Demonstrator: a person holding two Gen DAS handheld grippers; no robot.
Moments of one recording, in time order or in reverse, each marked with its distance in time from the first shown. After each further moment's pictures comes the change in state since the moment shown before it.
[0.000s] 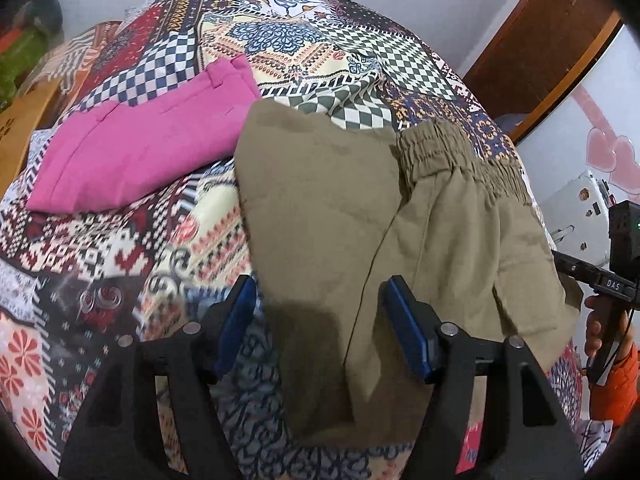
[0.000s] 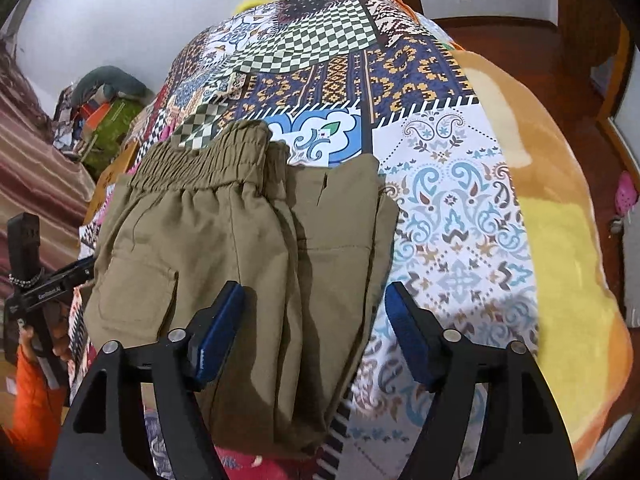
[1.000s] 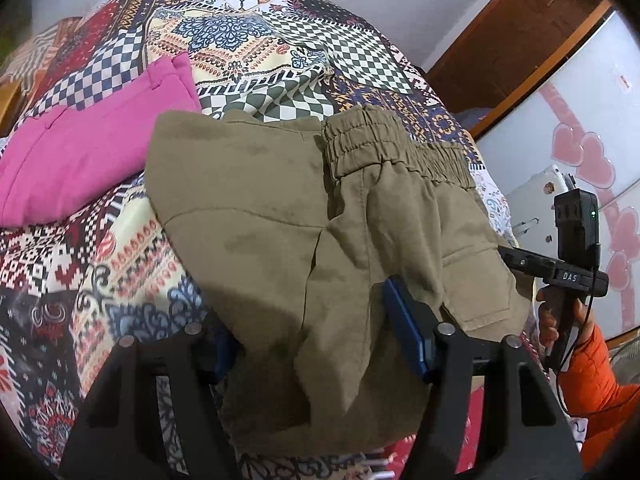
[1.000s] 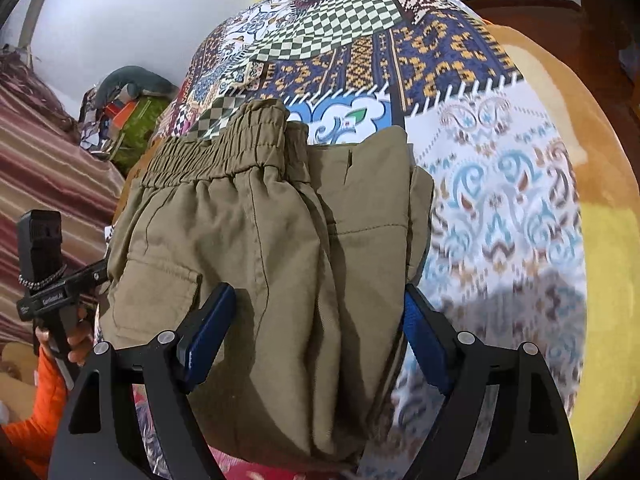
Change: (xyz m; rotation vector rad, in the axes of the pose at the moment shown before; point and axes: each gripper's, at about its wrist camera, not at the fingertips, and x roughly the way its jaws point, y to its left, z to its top) left arm 0.009 -0.023 0.008 0.015 0.032 -0.149; right arm 0.023 -0.006 0.013 -0.008 0.043 0.131
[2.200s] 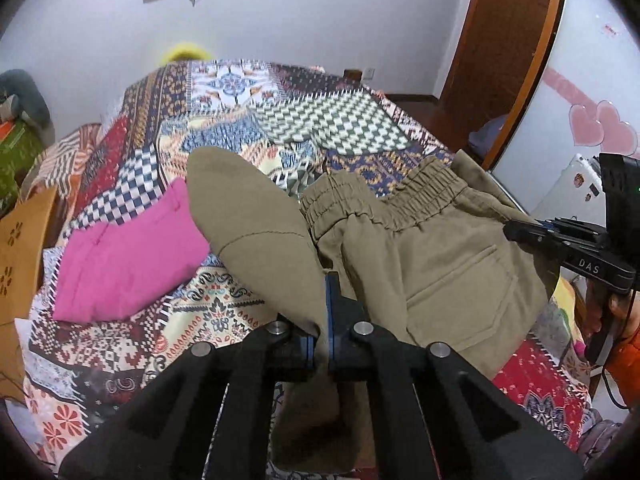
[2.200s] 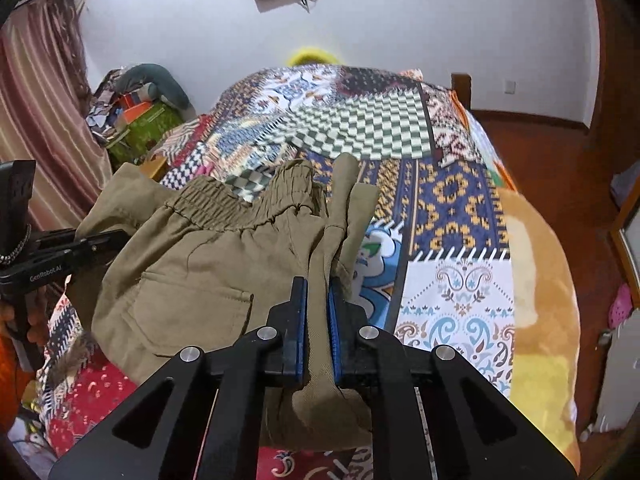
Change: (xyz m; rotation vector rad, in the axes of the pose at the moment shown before) left arm -0.043 -0.061 0.022 0.204 -0.222 0.218; right arm -0.039 0.056 0.029 -0.301 -0.248 -0.150
